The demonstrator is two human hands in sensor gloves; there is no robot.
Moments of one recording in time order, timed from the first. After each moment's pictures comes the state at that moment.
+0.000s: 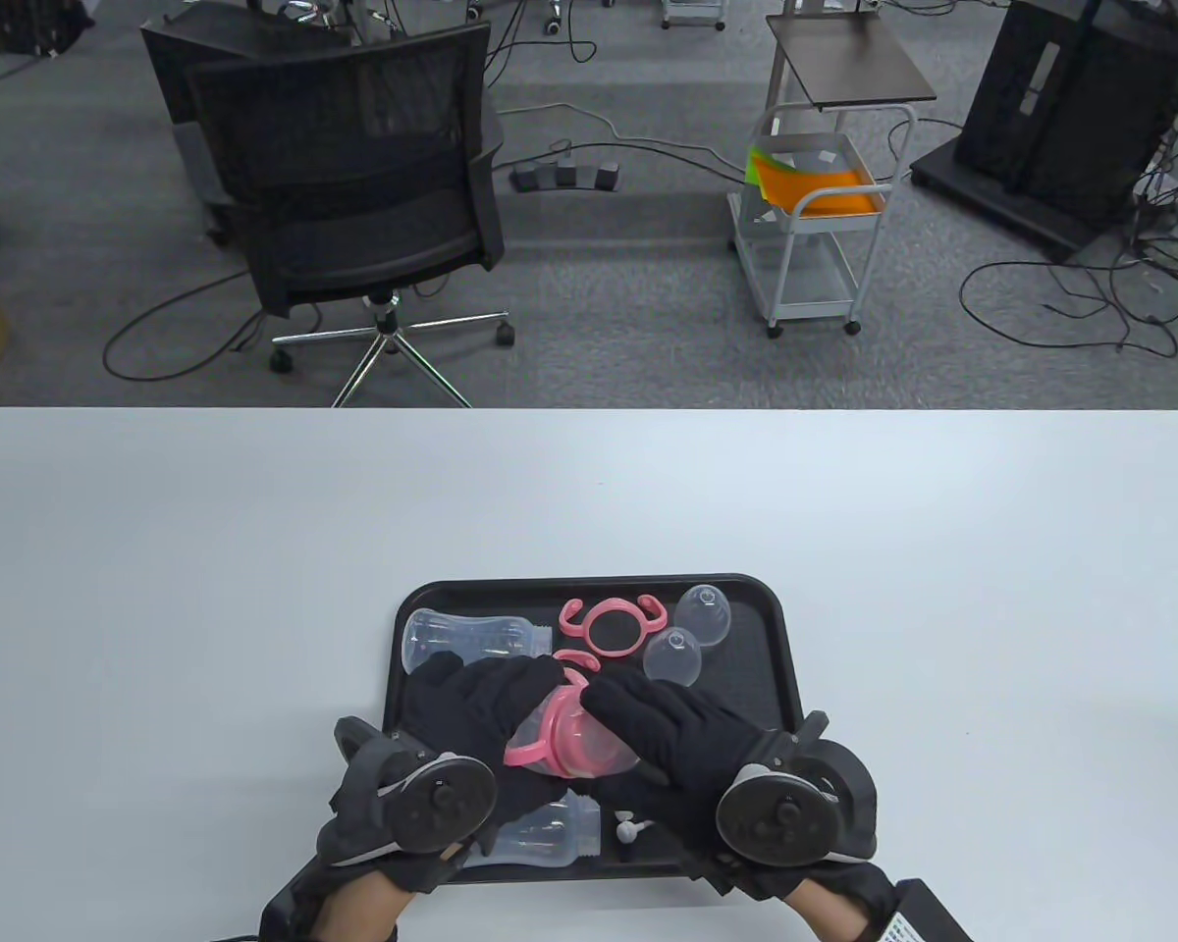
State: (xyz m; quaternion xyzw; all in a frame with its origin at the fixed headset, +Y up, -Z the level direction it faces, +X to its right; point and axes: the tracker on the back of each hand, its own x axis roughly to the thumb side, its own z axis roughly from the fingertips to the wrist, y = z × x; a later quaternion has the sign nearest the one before) left_hand -0.142 -0.628 -0.259 0.18 -0.27 0.12 0.94; right_hand 0.090 -0.608 -0.248 0.35 -0.22 0.87 0.26
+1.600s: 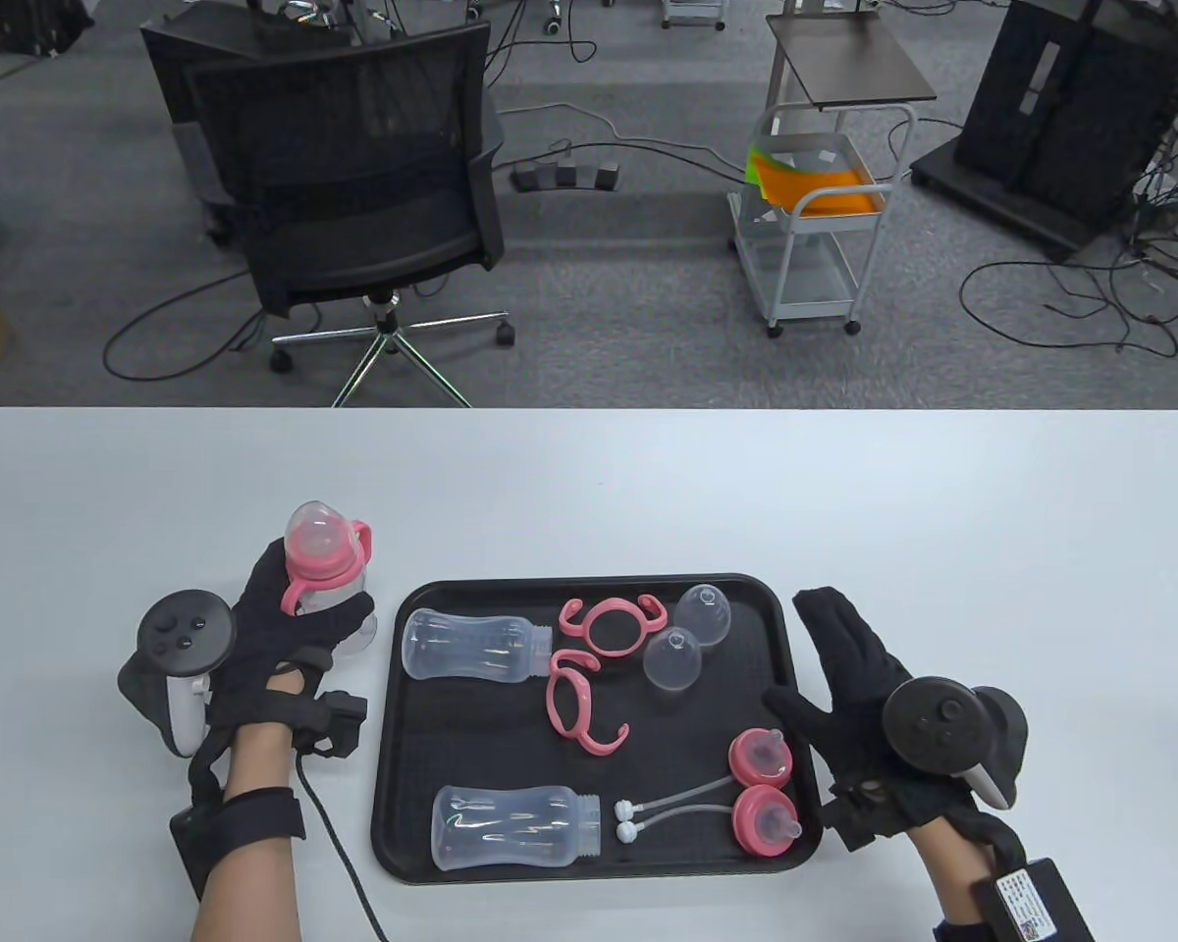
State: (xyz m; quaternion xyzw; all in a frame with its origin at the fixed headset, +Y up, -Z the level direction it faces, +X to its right) left_hand -0.330 -0.699 -0.373 0.11 0.15 0.45 0.87; right_hand 0.229 -0.665 -0.314 0.17 -0.15 0.93 0.31
